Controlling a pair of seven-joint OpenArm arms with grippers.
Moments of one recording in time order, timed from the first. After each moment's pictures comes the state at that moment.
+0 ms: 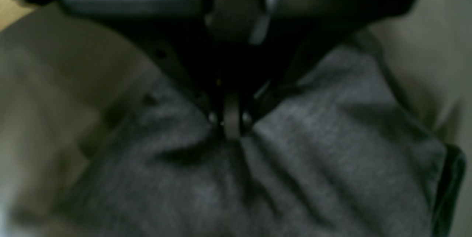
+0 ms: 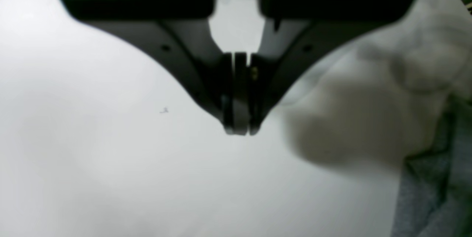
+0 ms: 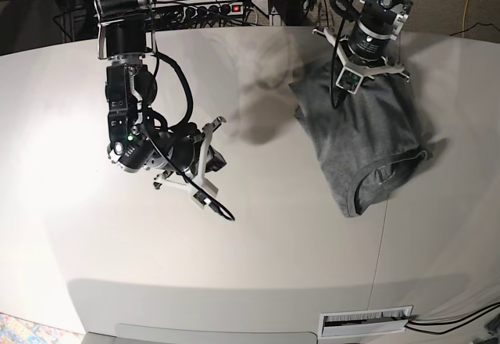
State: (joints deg) left arm 25.4 -28.6 27.0 111.2 -0.6 13.4 29.6; right arm 12.4 10.4 -5.1 90.3 23.4 39.8 -66.6
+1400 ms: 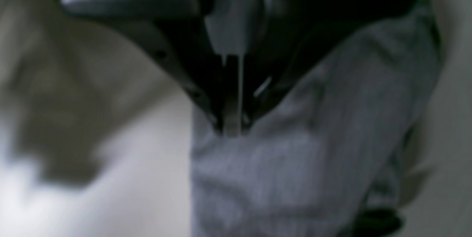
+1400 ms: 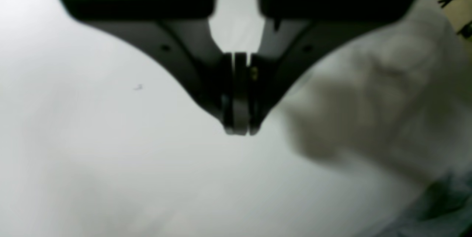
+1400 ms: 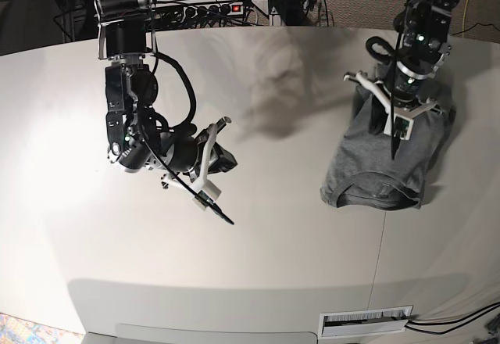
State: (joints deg) left arm 20.7 -21.9 4.2 110.1 -17.4 -3.5 28.2; right arm 12.4 10.4 -5.1 90.3 31.5 39.8 -66.8
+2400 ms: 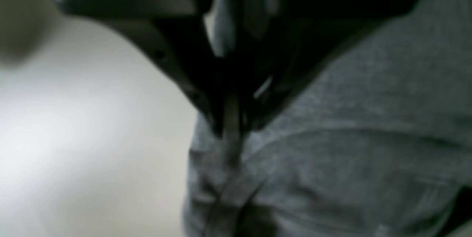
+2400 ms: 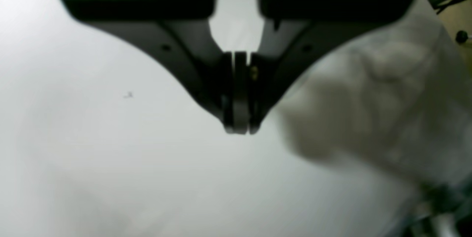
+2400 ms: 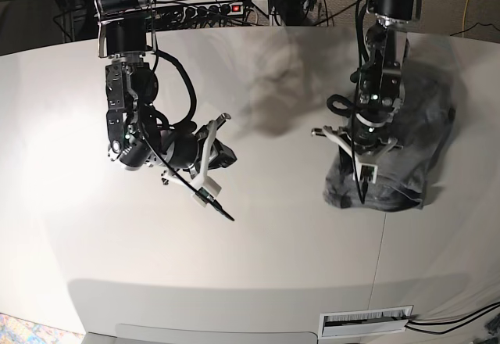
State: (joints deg) left arm -0.5 -6.4 4.0 76.2 -8.8 -5.2 16.1; right arm 12.0 10.4 -5.1 90.3 31.7 39.8 -68.1
